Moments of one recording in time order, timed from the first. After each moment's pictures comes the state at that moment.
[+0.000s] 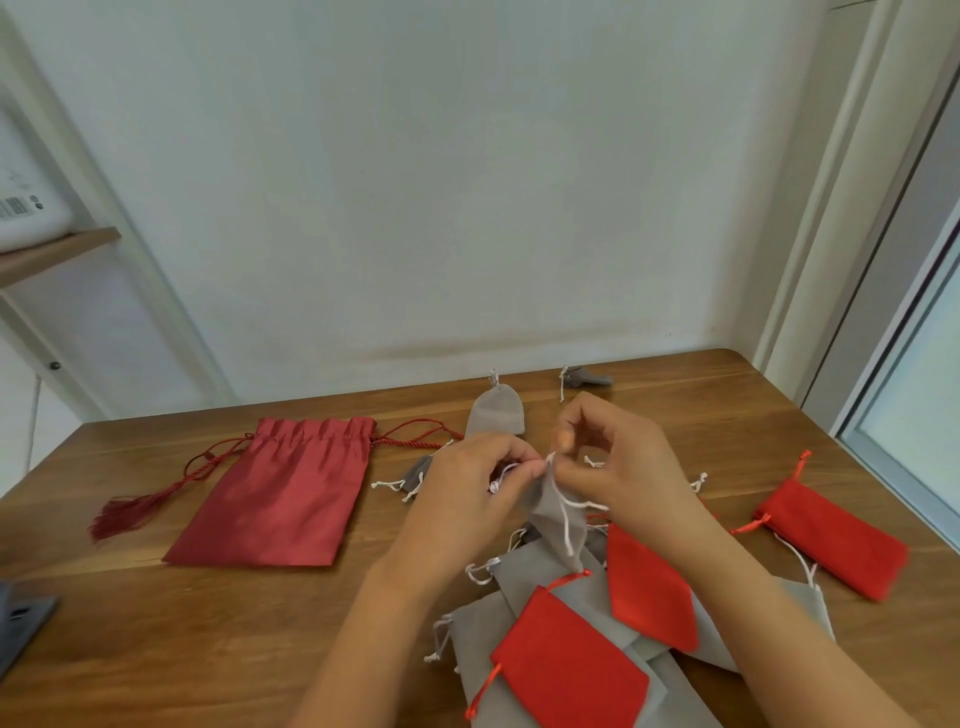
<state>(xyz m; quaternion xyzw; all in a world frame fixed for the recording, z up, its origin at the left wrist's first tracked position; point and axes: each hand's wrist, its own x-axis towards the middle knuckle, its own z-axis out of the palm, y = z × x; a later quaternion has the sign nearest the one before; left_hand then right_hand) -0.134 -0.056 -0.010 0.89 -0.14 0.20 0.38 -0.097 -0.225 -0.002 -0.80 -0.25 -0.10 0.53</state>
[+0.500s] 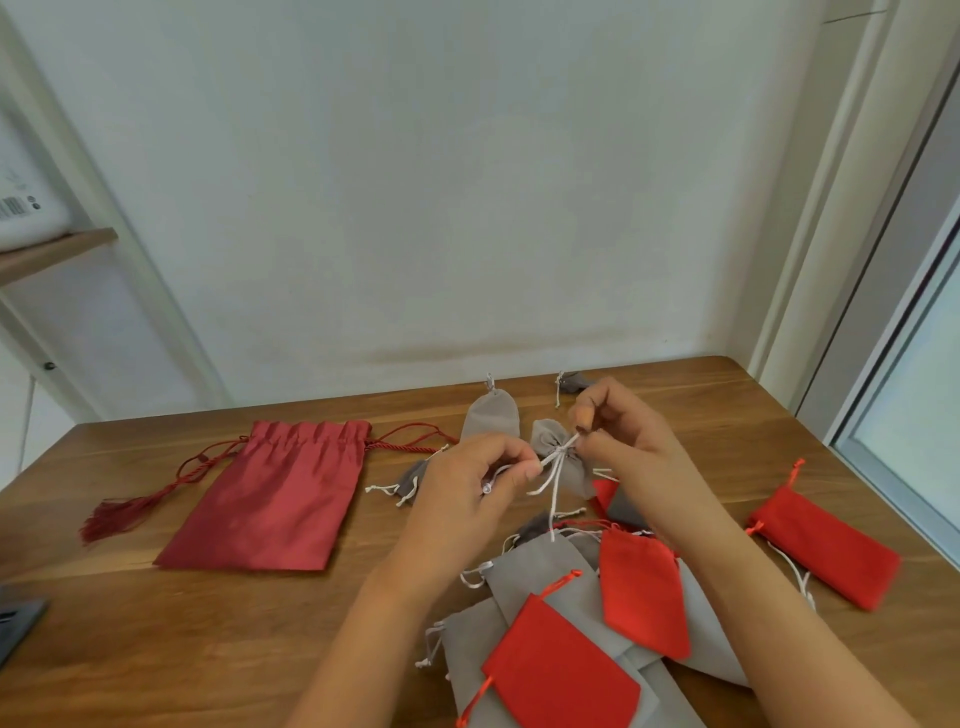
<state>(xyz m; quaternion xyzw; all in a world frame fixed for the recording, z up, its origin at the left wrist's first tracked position) -0.138 -0.062 -0.006 0.86 -0.14 0.17 0.46 -0.089 -0.235 0.002 -0.67 -0.26 0.00 0.69</state>
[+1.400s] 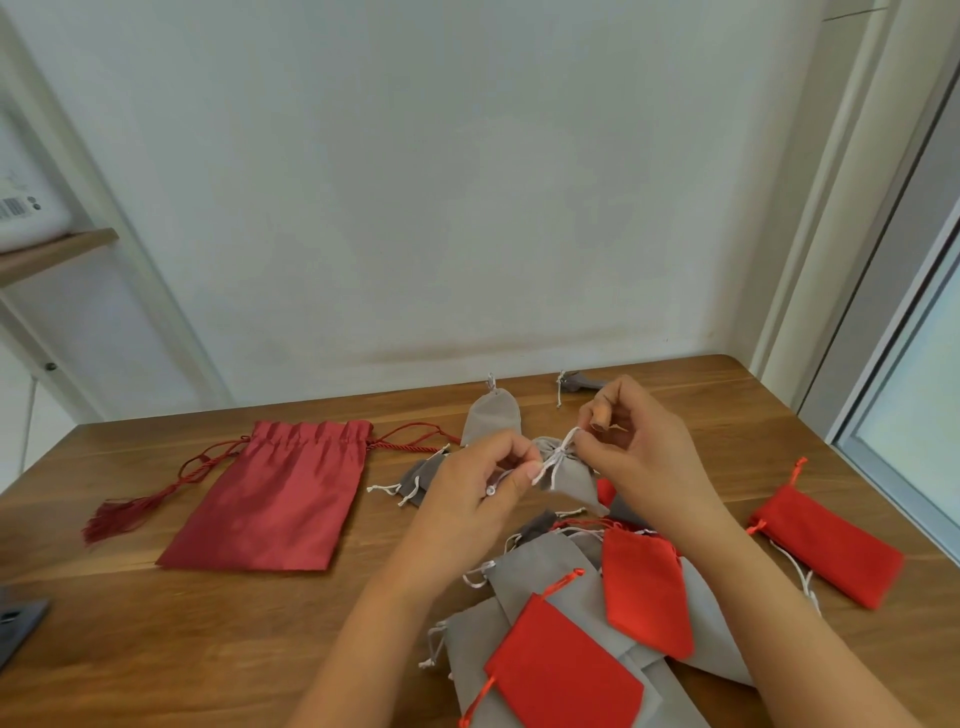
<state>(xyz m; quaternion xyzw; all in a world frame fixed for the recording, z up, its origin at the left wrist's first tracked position) -0.140 -0.060 -0.003 0.86 -0.17 0.12 0.47 -0.088 -0.236 0.000 -0.77 -0.21 -0.12 0.59</state>
